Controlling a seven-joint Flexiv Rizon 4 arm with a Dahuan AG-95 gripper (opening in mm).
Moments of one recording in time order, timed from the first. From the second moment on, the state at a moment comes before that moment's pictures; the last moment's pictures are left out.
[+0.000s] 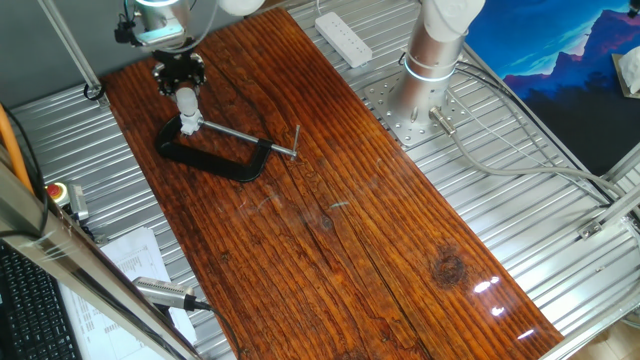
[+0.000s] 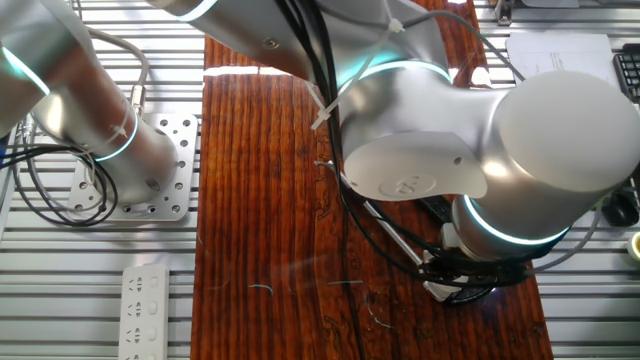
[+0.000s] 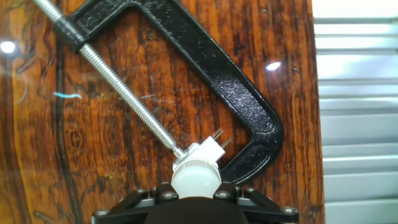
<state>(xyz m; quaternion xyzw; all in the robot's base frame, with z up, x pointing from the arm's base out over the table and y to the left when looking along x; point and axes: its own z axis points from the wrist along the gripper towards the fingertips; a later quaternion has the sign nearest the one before) 0.563 -0.226 0.111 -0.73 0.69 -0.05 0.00</state>
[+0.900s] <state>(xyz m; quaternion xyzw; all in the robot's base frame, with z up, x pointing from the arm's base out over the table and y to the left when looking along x) 0.564 -0.222 0.111 -0.82 0.58 -0.05 -0.01</state>
